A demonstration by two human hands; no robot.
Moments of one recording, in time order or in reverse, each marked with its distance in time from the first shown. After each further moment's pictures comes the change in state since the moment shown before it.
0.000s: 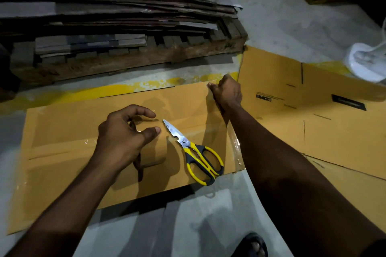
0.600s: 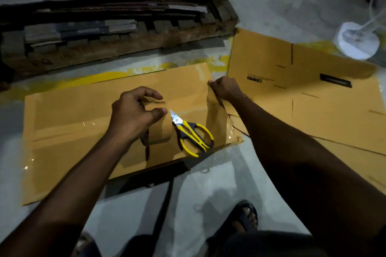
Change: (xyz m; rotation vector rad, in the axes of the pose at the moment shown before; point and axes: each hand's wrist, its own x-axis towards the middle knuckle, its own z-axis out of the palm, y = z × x) left_hand -0.010 0.008 0.018 0.047 -0.056 0.040; right_hand -0.033 0.039 -0.036 -0.222 -0.362 -0.072
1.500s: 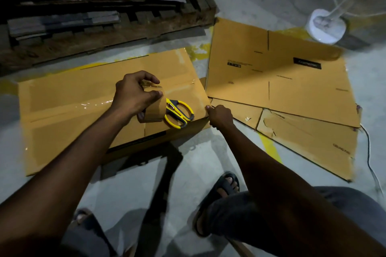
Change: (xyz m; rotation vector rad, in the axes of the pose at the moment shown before) left_hand -0.036 0.022 0.015 0.061 -0.109 0.075; right_hand -0.172 0.045 0.040 0.190 -0.038 0.320
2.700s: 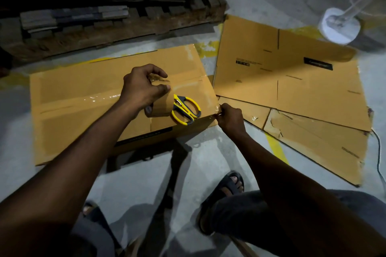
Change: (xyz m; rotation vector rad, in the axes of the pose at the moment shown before) left_hand 0.004 -0.005 -0.004 -0.017 0.019 0.032; right_hand -0.003 0.035 0.012 0.027 0.214 -0.384
